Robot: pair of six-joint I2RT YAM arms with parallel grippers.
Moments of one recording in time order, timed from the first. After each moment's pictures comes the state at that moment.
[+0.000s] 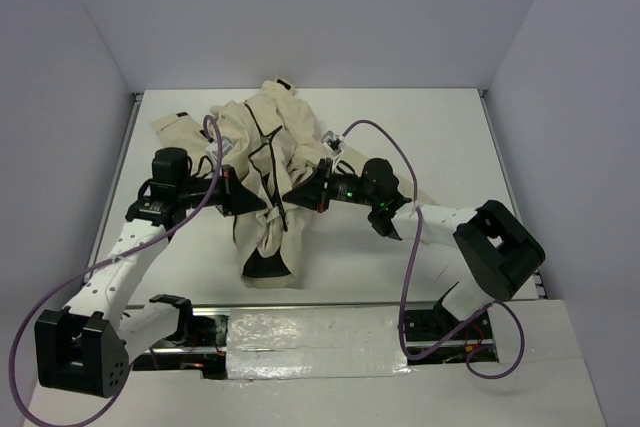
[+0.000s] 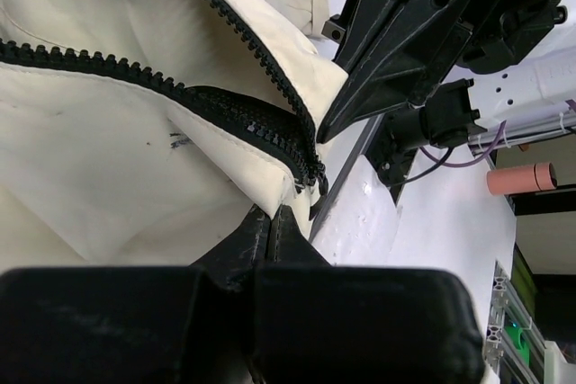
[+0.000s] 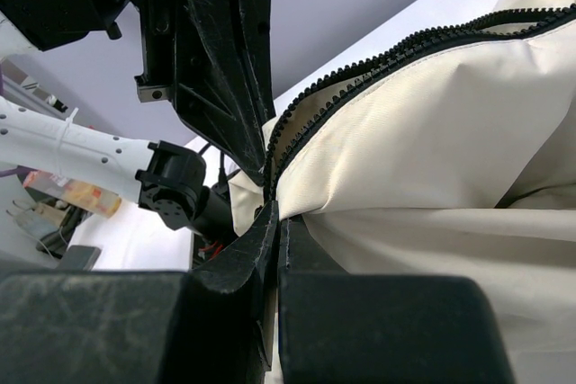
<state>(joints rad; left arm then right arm) -0.13 1.03 0.74 -0.24 0.98 -0.30 0.69 1.54 0.70 0.96 -0.69 0.67</state>
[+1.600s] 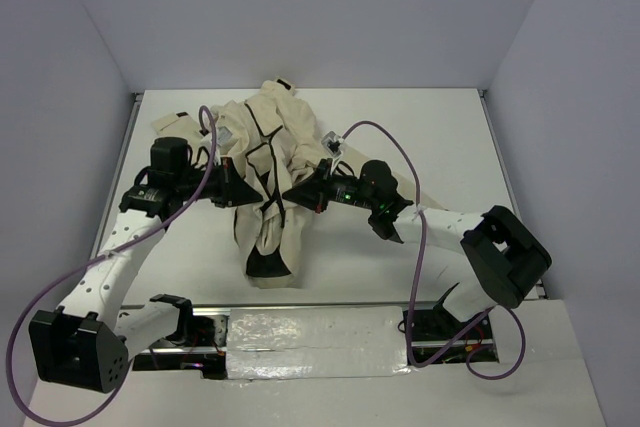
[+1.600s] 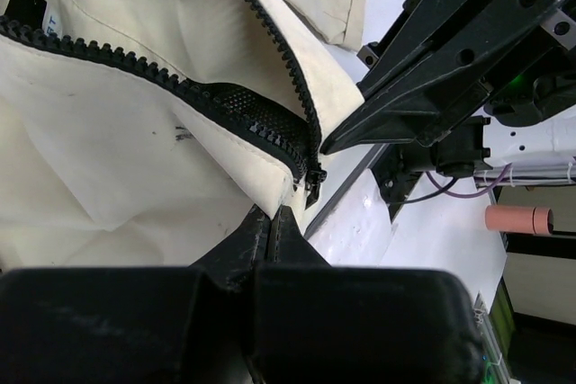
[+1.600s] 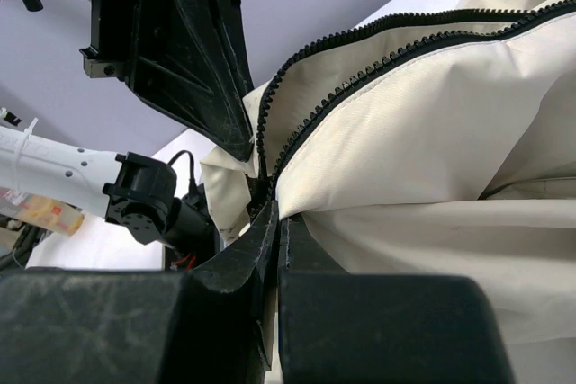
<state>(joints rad) -0.15 1.05 0.89 -0.45 0.83 -0.34 0.72 1.49 0.69 0.87 -0.57 0.59</state>
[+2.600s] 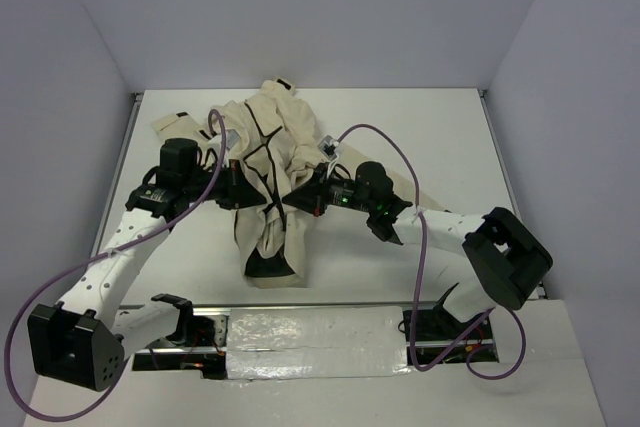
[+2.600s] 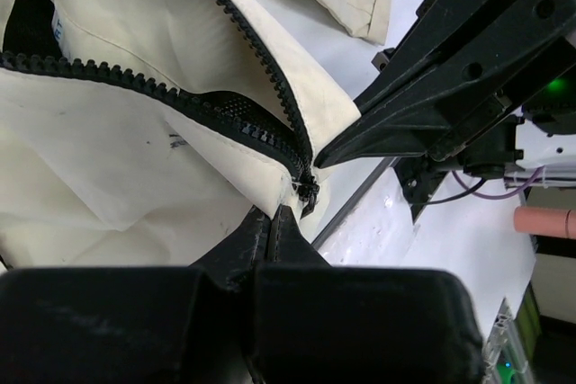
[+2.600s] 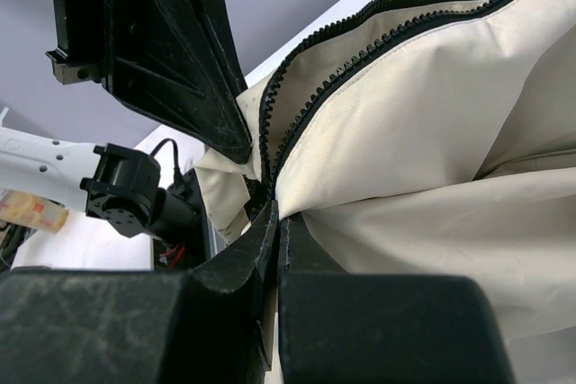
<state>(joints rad) -0.21 1.07 0.89 -0.46 0.73 -0.33 0.74 1.48 0.70 0.78 -0.53 0.56</state>
